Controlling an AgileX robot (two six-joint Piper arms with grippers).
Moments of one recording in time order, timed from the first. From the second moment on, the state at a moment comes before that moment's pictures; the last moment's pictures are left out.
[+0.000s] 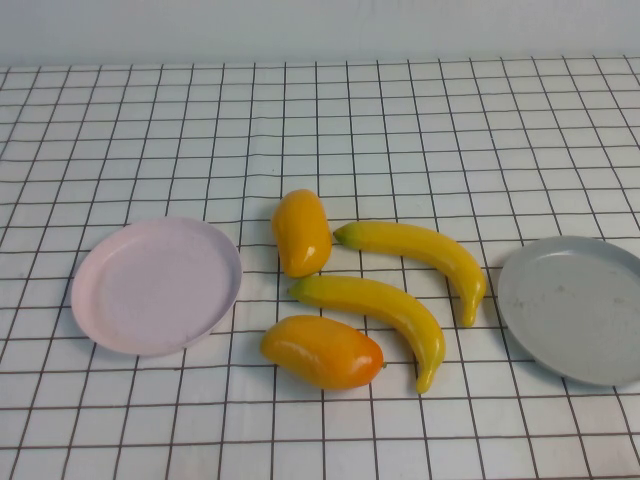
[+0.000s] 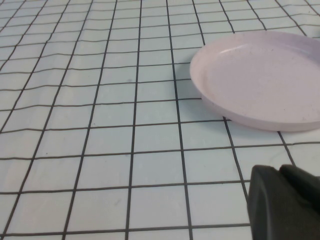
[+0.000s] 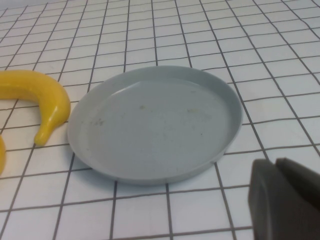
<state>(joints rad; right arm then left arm) 0.02 -0.01 0.03 0.07 0.35 0.08 0.01 -0.01 0.02 -0.09 0.38 0.15</state>
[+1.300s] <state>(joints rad) 0.02 -0.01 0.03 0.07 0.35 0.08 0.01 -0.01 0.02 -0.91 0.13 -0.22</state>
